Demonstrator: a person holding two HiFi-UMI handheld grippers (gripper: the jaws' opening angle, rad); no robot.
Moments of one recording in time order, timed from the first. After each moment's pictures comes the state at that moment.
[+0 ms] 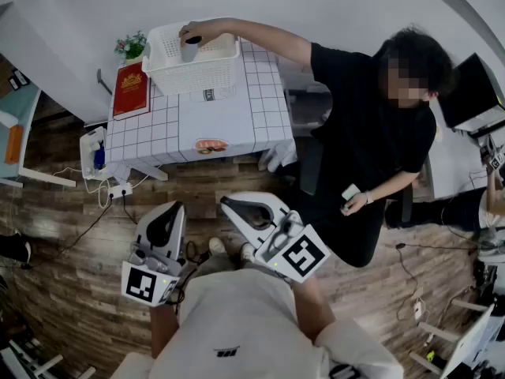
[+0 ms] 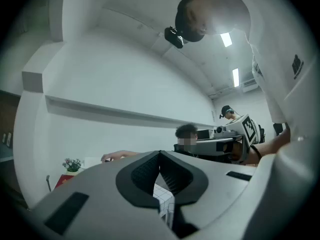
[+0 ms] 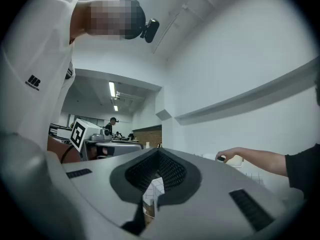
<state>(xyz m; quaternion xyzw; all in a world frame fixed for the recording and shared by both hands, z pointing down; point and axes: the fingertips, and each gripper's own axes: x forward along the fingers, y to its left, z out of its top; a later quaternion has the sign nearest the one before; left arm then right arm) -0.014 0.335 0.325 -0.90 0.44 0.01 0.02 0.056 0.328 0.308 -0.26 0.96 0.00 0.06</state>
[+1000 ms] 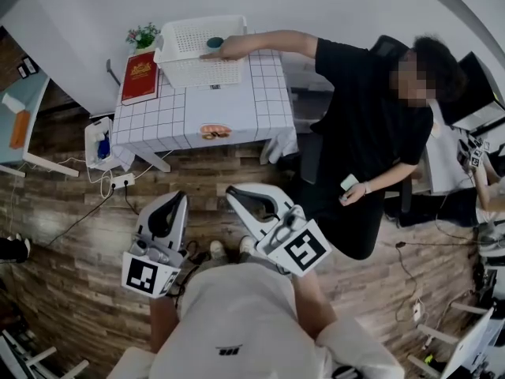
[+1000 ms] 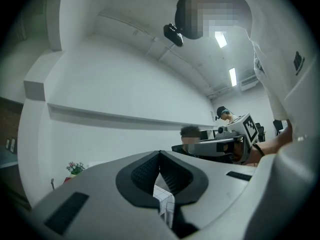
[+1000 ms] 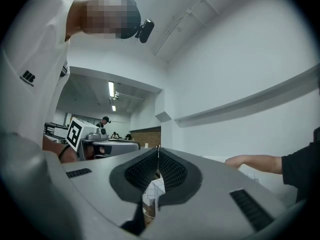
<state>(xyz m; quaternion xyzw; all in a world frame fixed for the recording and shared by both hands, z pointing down) -0.018 0.400 0.317 -0.89 0.45 0.01 0.03 0.057 0.390 0.307 -0.28 0.96 0.02 0.06</state>
